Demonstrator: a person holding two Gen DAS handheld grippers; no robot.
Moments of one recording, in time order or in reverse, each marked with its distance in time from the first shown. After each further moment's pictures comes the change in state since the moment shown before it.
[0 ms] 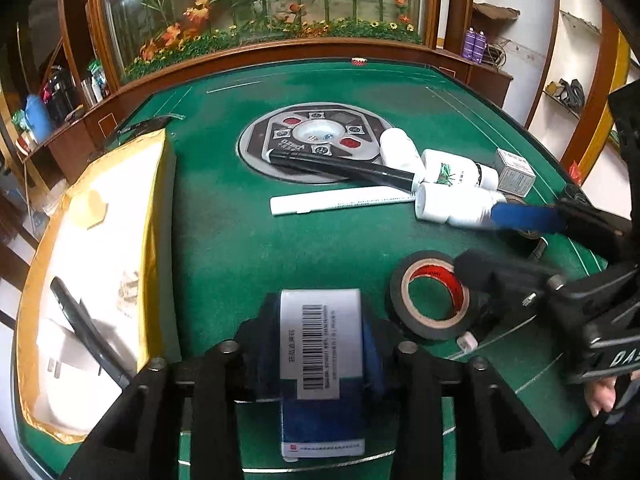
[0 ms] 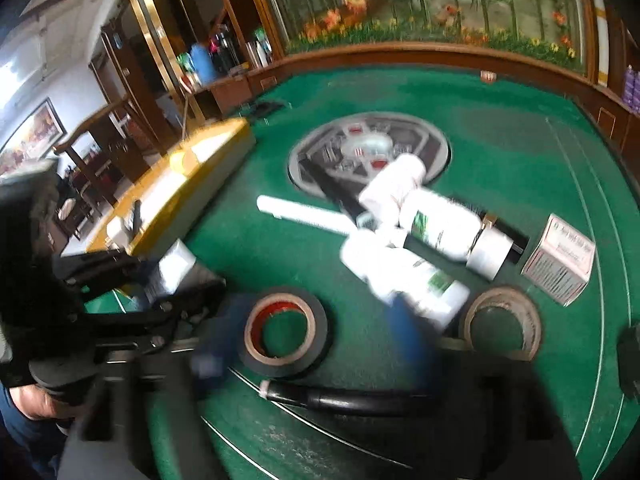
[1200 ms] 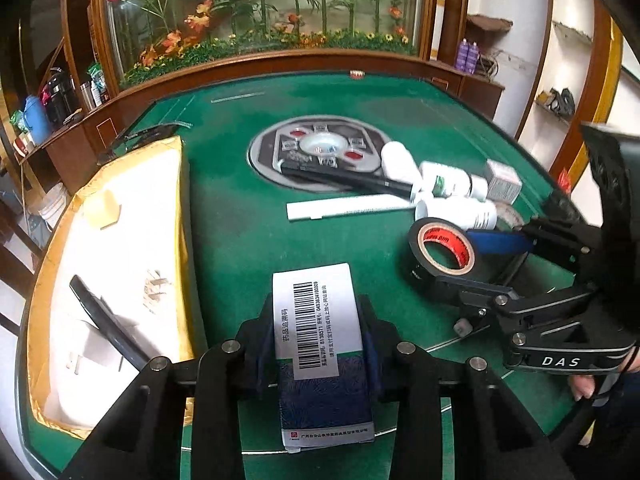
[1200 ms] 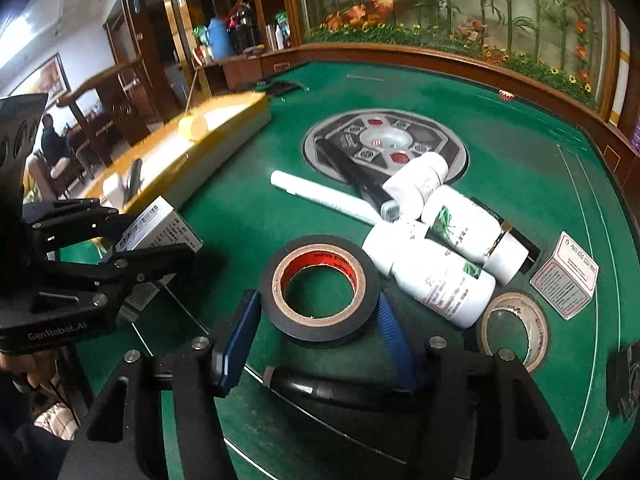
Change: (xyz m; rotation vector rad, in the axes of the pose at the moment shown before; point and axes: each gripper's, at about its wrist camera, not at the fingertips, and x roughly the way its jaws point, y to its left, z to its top) left arm -0.025 0.016 -0.005 -0.002 -0.051 -0.036; right arm 0.009 0.019 -0.012 -0.127 0.054 -0.047
